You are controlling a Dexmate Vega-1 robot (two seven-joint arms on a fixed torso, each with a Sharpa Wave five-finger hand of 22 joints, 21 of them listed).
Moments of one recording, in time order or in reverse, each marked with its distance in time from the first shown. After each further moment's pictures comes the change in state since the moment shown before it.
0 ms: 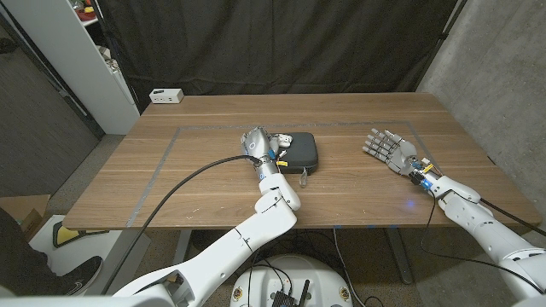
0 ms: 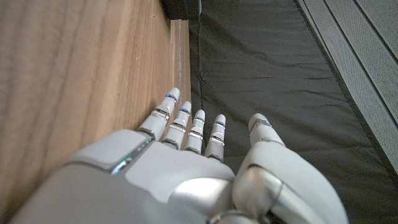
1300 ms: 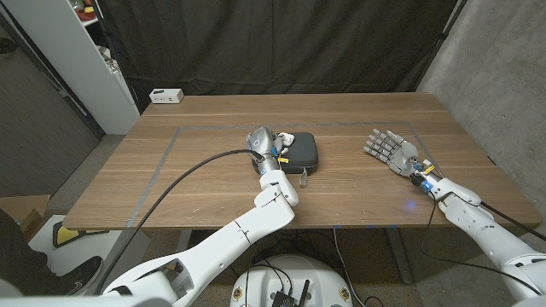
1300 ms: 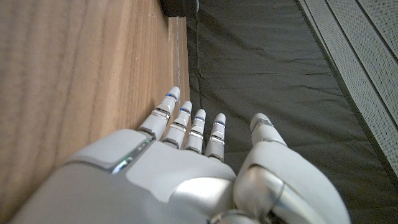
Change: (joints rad) left arm -0.061 0.028 0.042 0.042 -0.021 -0.008 -0.086; left_hand -0.024 -0.032 -0.005 0.004 0.000 -0.055 -0.032 -0.034 -0.025 -0.013 -0.005 -0.026 0.014 -0.008 0.000 -0.008 0.005 0.002 -0.001 0.008 0.005; right arm -0.032 -0.002 0.013 -0.032 0.016 -0.002 -0.020; right_hand 0.000 0.000 -0.002 -0.007 0.000 0.002 0.012 0.000 0.000 0.000 0.000 0.000 0.000 0.000 0.000 0.000 0.000 0.004 0.004 0.000 0.000
